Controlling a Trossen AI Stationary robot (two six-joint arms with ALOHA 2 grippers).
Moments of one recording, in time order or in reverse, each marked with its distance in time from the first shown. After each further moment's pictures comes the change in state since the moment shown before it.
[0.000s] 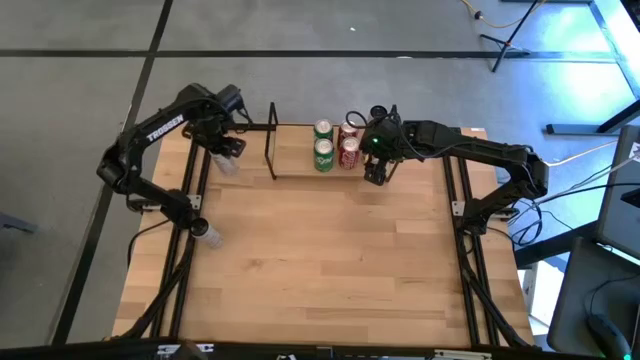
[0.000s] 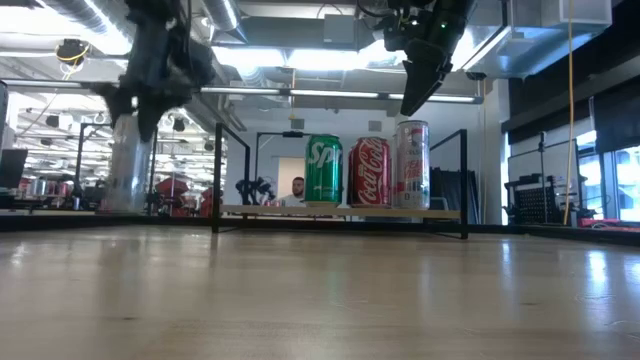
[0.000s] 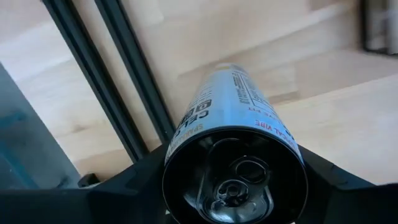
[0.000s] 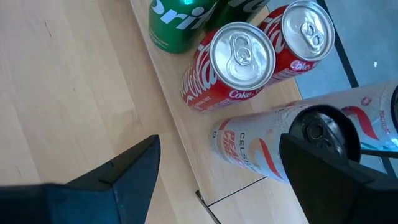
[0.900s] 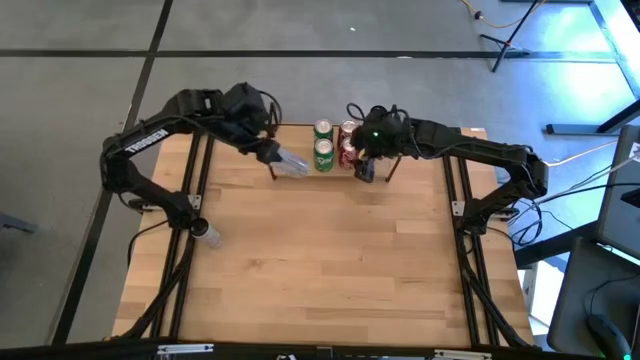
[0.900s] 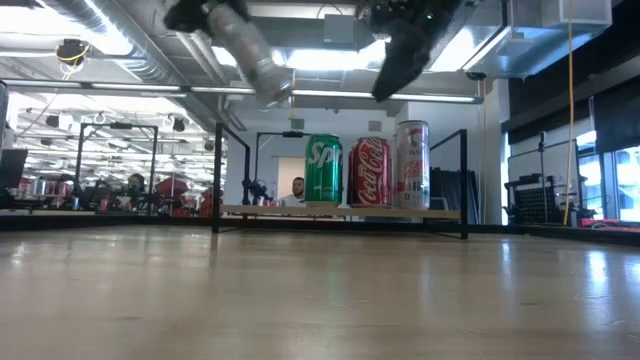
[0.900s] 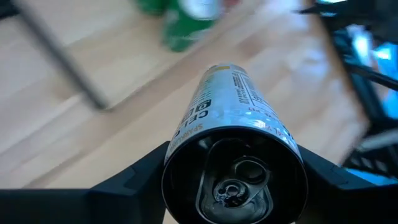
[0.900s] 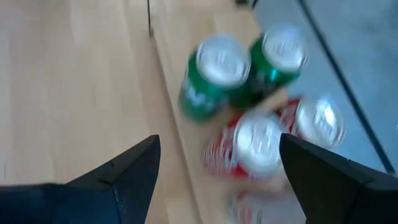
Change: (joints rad) left arm -0.517 -0.009 0.458 0.155 0.223 -0.306; right arm 0.000 0.001 0.000 0.218 -0.116 -0.085
